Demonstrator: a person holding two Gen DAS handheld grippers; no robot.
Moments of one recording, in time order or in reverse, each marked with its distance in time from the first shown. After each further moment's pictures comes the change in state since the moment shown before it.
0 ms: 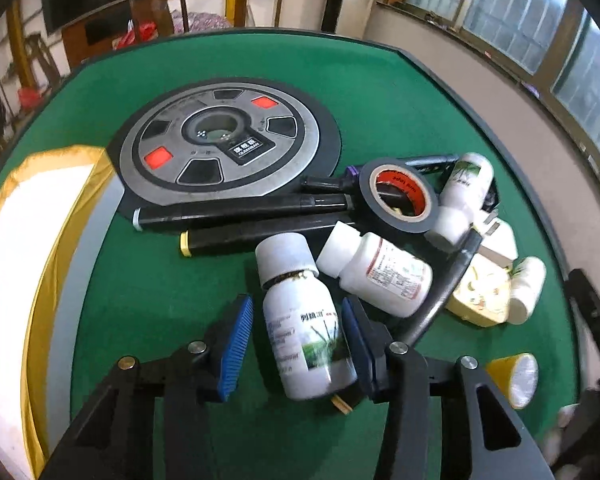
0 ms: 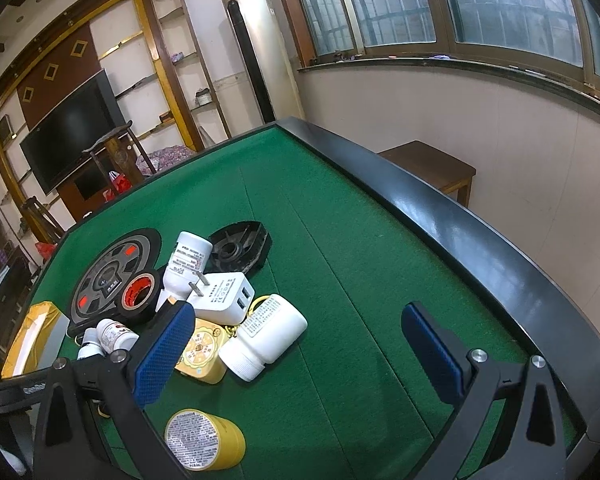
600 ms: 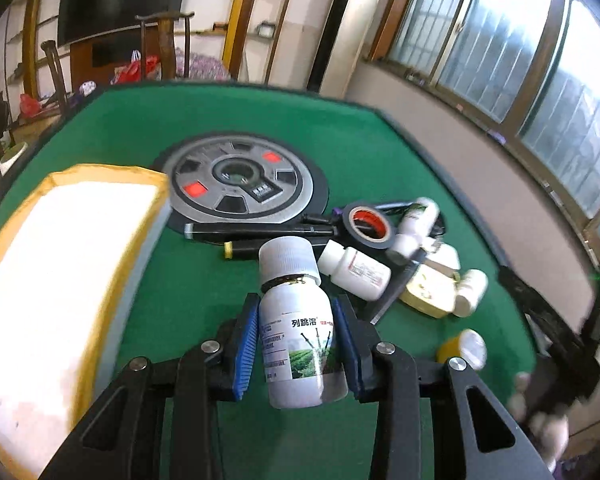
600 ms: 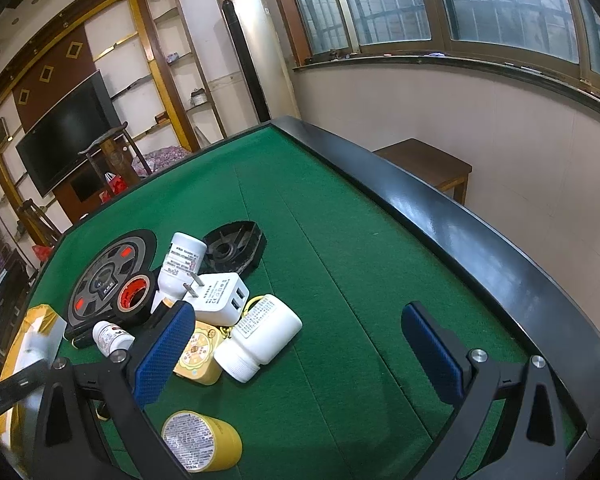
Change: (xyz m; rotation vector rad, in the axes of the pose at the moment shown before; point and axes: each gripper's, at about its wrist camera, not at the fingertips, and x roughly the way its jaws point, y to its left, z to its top) left arm -0.095 0.035 -0.043 -0.053 -0.217 -0.130; right arm -0.001 -0.002 -0.001 0.007 0.002 -0.006
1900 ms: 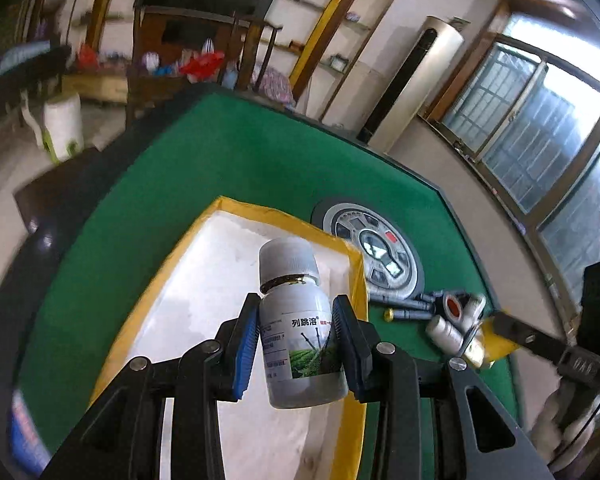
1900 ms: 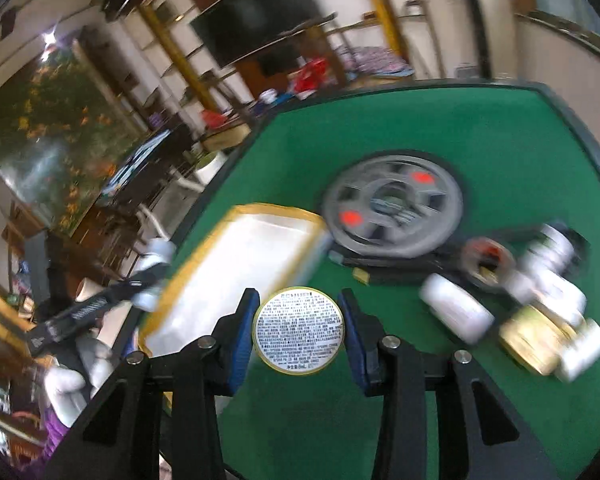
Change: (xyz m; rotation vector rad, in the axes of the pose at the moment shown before) left arm -0.054 0.201 0.049 -0.281 -0.051 -0.017; right arm -0.036 0.251 0.003 -0.418 0.404 0.625
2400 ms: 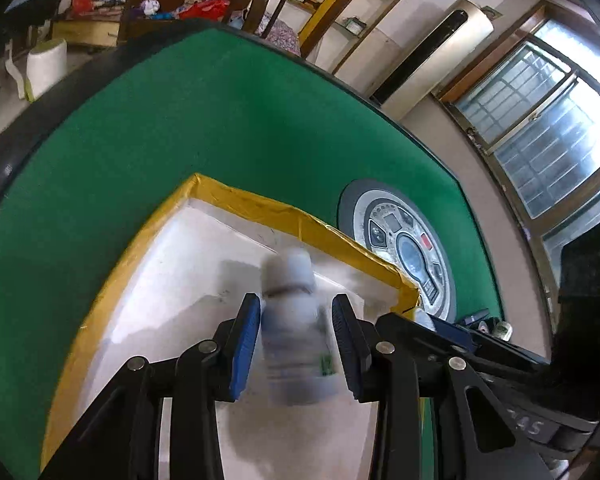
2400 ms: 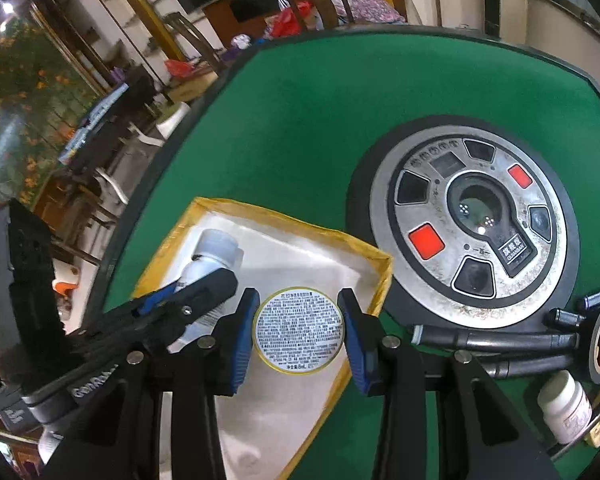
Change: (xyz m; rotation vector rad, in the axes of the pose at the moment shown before) left arm 0.114 0.034 0.028 -0.082 0.142 -0.059; right arm 0.171 0.027 0.046 0.017 0.204 -0.133
